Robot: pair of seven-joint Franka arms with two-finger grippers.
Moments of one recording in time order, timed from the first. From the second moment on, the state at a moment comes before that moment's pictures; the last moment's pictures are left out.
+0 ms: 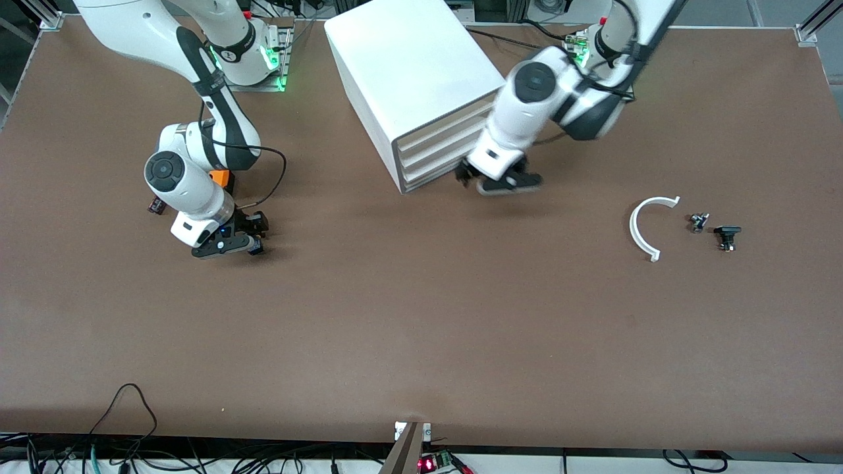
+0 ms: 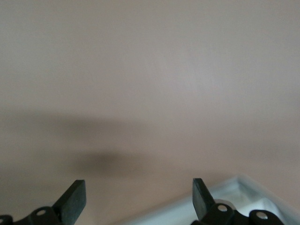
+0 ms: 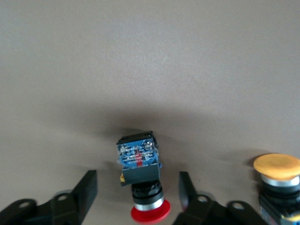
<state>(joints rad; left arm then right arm) -0.06 0.21 -0.52 -2.10 0.06 2.40 -0.80 0.26 0.36 -0.08 -2.21 0.06 2.59 -0.10</state>
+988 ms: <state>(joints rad) 0.05 -0.04 -0.14 -1.65 0.06 1.64 0.04 0.25 0.22 -0.08 -1.51 -0.01 1.72 0.05</state>
